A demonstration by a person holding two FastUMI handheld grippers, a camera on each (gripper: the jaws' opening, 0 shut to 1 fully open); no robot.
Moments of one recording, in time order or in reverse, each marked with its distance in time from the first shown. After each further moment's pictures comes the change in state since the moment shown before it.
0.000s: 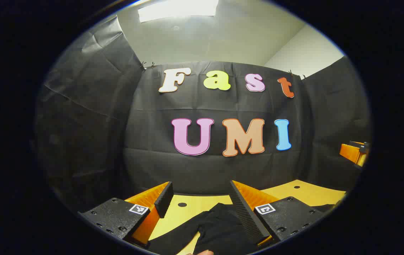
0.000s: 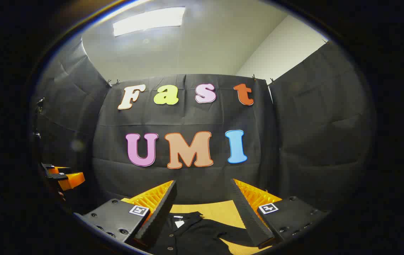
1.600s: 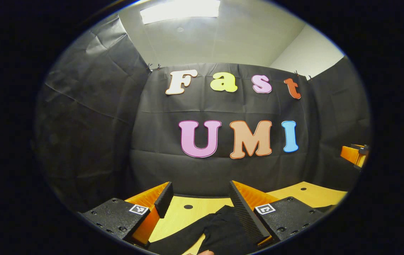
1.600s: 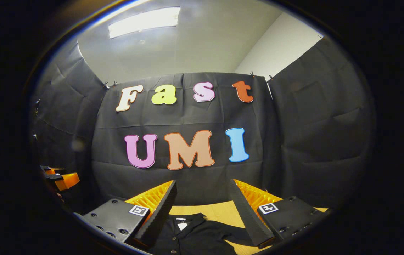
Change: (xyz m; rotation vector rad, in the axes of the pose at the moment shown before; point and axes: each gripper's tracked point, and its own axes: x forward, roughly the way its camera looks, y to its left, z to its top) left arm 0.004 0.019 0.003 0.003 -0.017 0.066; right arm 0.024 0.008 -0.010 0.026 0.009 0.017
